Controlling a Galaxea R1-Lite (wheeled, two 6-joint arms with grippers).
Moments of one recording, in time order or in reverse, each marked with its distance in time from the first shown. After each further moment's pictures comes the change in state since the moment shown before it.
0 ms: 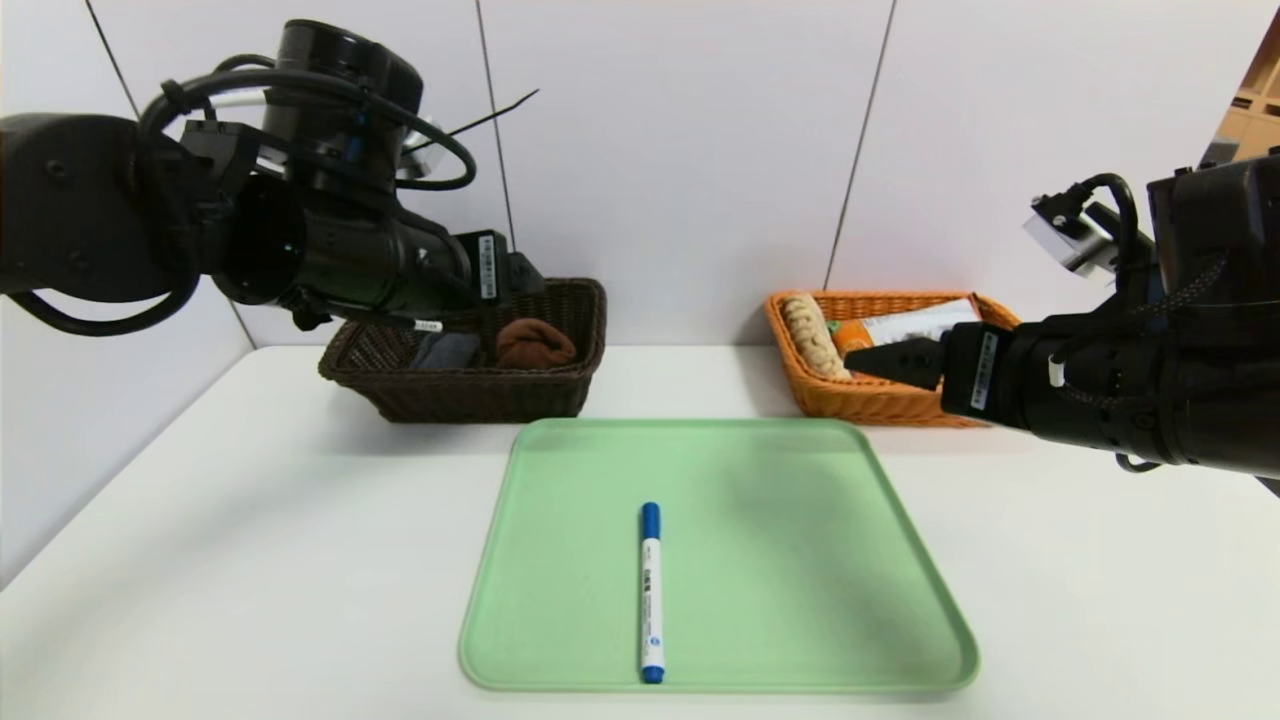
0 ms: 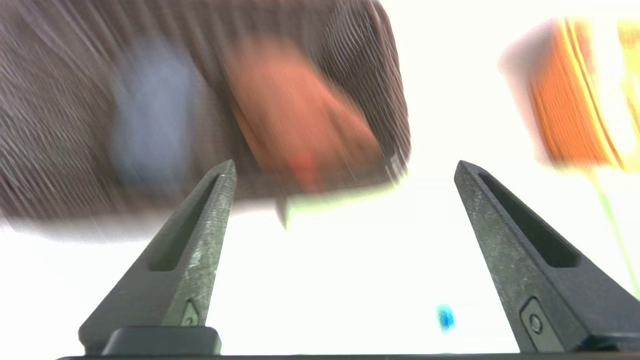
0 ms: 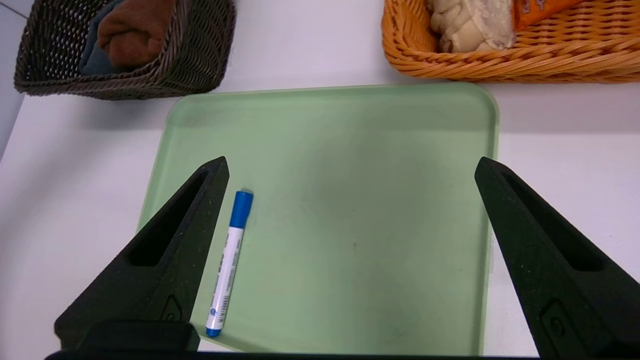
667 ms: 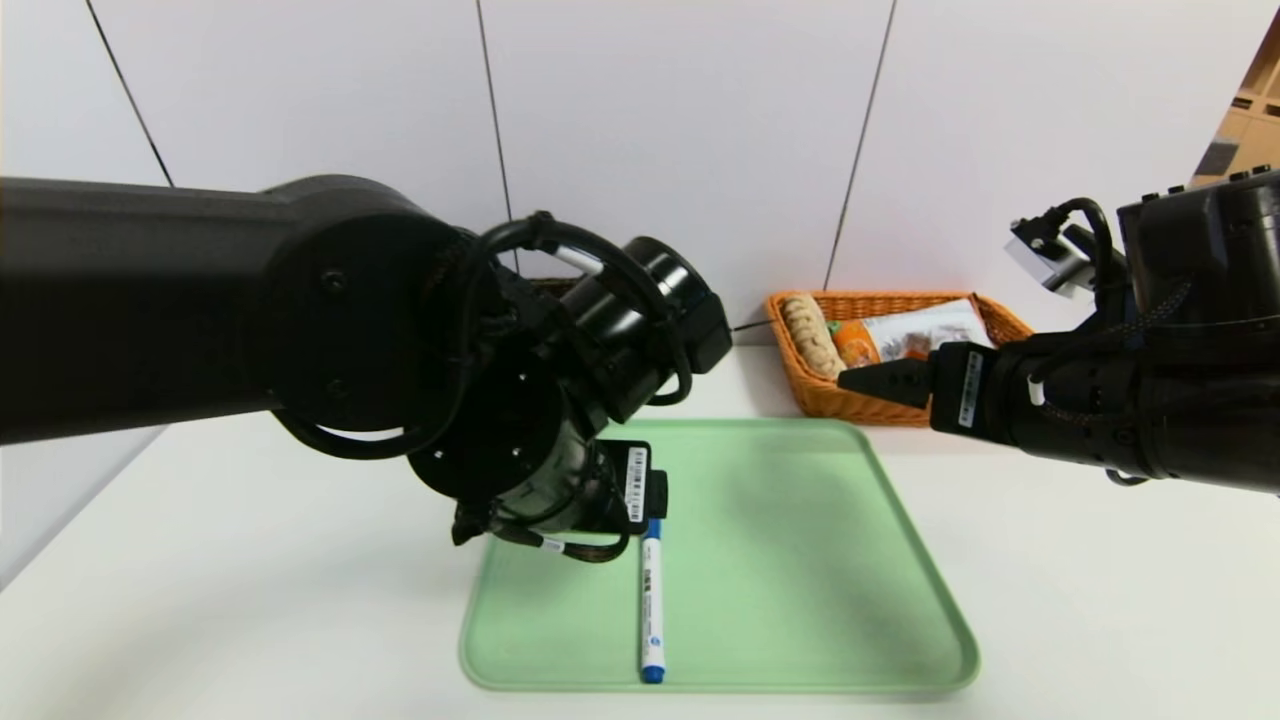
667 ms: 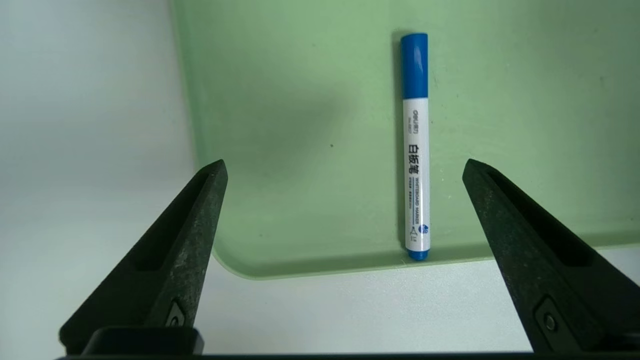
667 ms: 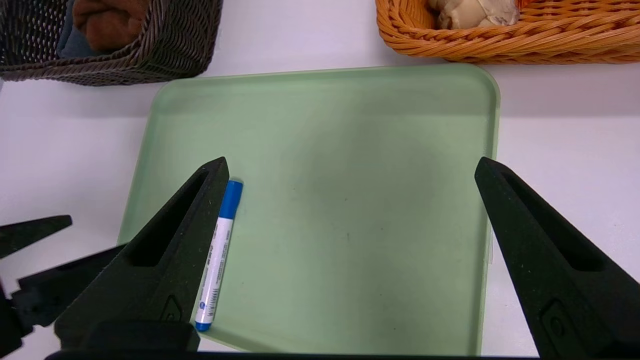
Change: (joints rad) left arm -0.395 0.167 -0.108 0.500 0.175 -0.377; right arm -0.005 0.018 0.021 -0.001 0.000 0.000
